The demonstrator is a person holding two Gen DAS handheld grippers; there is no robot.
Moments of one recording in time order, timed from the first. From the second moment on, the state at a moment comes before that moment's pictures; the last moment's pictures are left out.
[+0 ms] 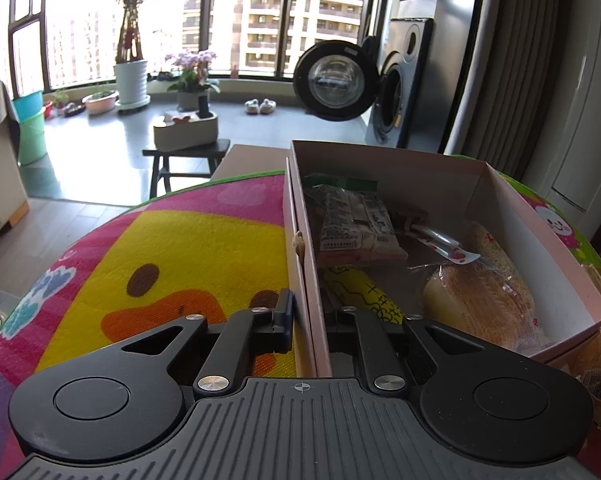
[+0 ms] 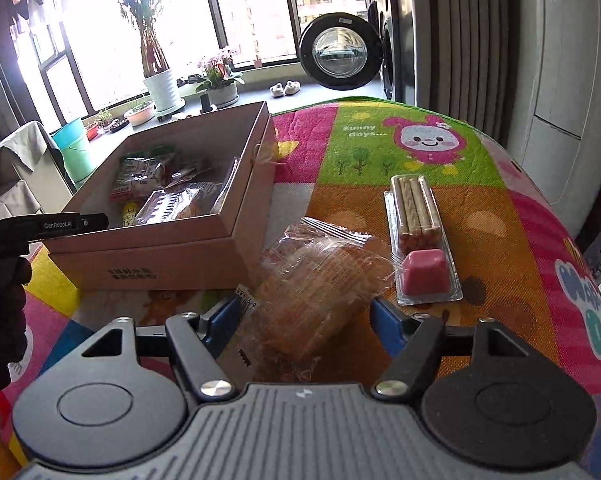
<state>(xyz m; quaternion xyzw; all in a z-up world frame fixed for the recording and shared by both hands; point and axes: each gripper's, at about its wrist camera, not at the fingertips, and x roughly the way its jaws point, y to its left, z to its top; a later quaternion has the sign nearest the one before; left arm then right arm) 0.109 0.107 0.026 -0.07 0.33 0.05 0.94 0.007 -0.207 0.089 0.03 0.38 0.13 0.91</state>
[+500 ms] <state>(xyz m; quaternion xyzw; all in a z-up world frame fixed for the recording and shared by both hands) 0.108 0.107 0.027 -0.07 0.33 0.05 0.94 0.060 -0.245 0.097 0.02 0.35 0.05 0.93</state>
